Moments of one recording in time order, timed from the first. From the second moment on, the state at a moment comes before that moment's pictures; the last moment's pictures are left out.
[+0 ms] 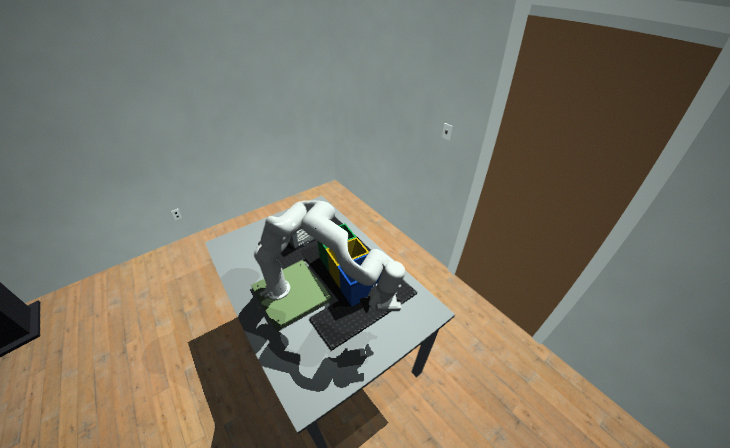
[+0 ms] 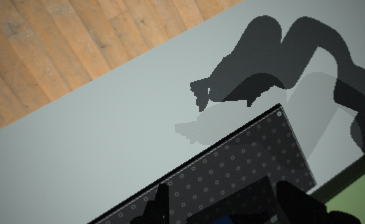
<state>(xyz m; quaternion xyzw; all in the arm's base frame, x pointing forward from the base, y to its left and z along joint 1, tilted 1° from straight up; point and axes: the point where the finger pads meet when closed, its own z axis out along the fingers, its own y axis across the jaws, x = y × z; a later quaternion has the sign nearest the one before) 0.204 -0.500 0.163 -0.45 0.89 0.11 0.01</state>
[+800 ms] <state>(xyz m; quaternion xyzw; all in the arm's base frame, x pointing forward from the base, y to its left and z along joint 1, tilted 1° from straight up) 0.281 -0.441 0.185 -0.59 0.80 0.09 0.01</state>
